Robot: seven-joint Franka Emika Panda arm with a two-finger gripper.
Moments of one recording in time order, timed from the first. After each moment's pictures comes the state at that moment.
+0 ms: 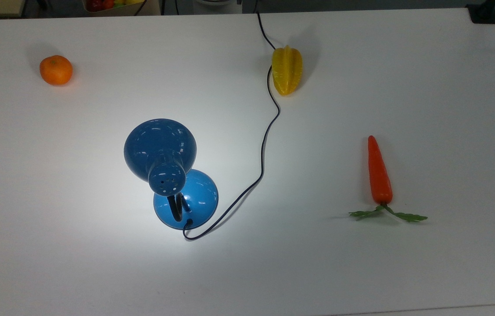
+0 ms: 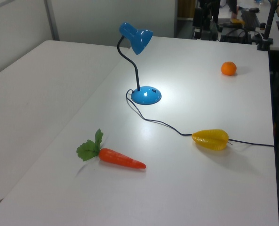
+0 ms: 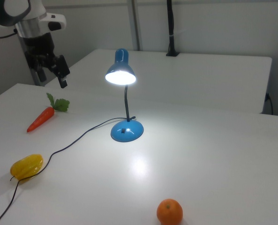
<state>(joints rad) 0.11 -0.02 0.02 -1.58 0.02 1.63 0.17</state>
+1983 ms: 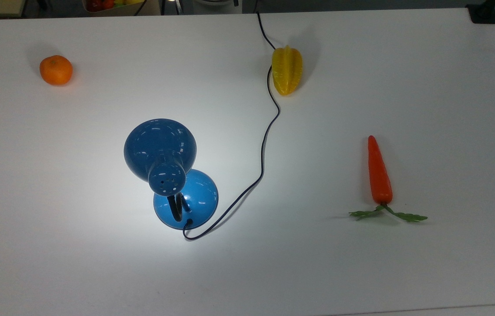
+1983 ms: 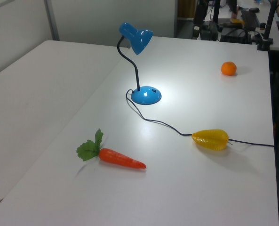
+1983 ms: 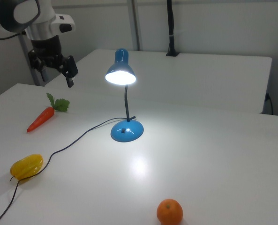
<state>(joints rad) 0.13 -0.02 -0.06 -1.61 0.12 1.70 -0.07</state>
